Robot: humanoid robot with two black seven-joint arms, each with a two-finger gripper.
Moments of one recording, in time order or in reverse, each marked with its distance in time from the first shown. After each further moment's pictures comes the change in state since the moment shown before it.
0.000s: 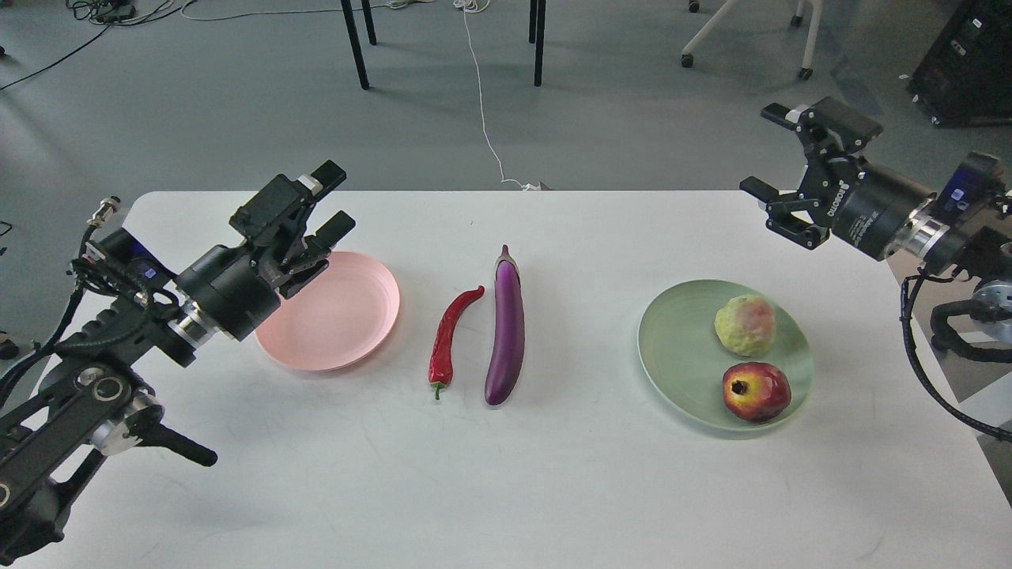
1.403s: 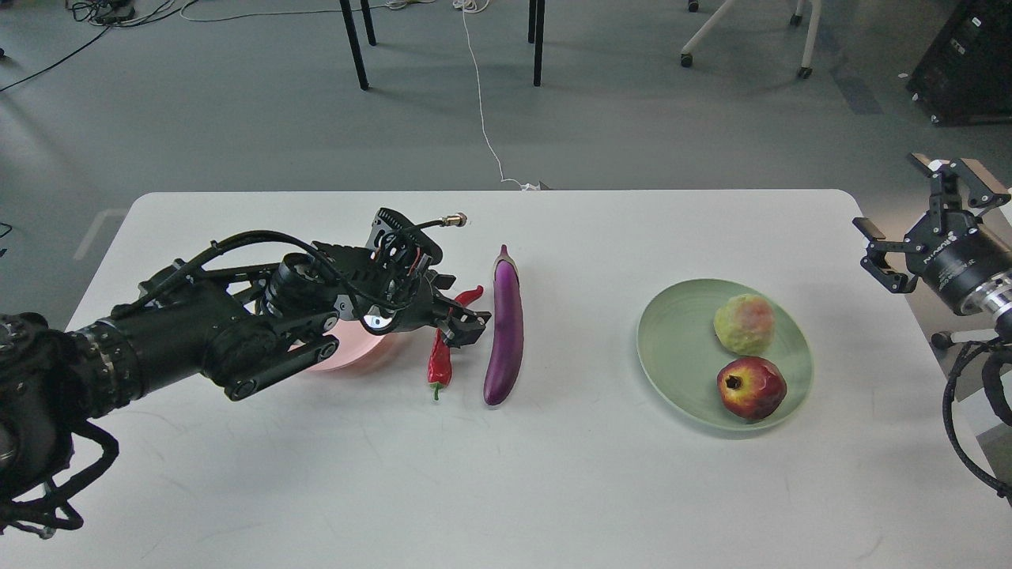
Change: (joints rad) left arm -0.765 -0.320 1.004 0.667 0.704 0.000 0.143; right arm -0.231 0.019 0.129 -0.239 0.107 0.048 0.000
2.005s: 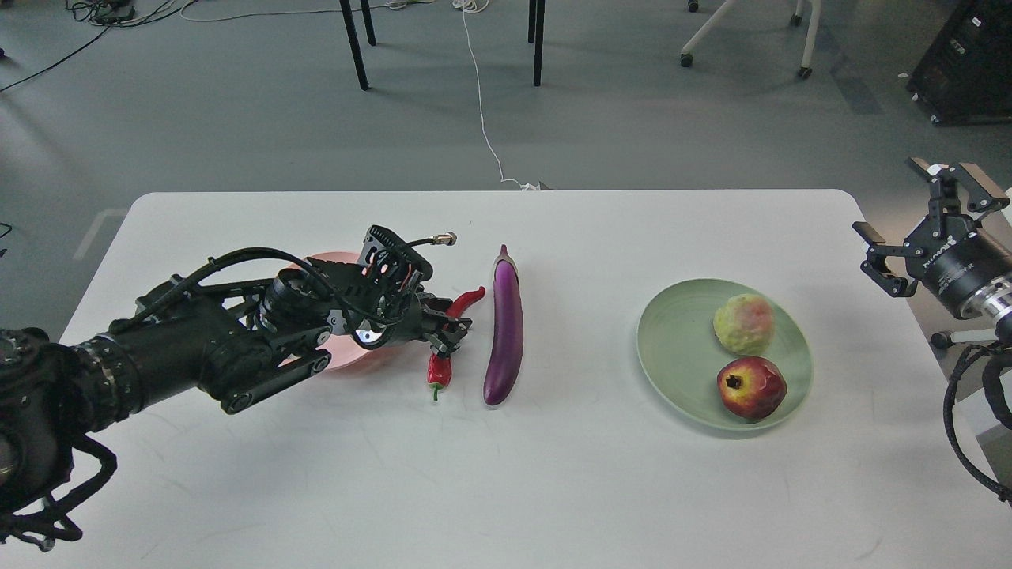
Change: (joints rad) left arm 0.036 0.001 0.000 0.012 0.010 -0.006 -0.003; right arm -0.008 0.000 0.000 0.000 -0.003 0.000 0.000
